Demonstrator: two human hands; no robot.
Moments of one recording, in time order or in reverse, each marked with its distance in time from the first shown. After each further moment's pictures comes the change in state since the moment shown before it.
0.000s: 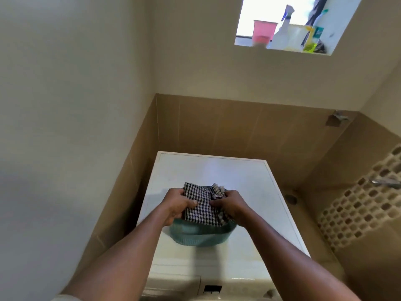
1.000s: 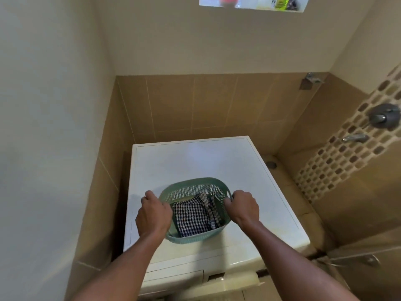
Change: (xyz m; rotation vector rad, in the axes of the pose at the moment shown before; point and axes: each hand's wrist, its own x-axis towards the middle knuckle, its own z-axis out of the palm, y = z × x) left_hand 0.022 -0.042 -0.010 0.938 0.553 0.231; right_hand -0.002 0.053 -0.006 -0.635 0.512 0.004
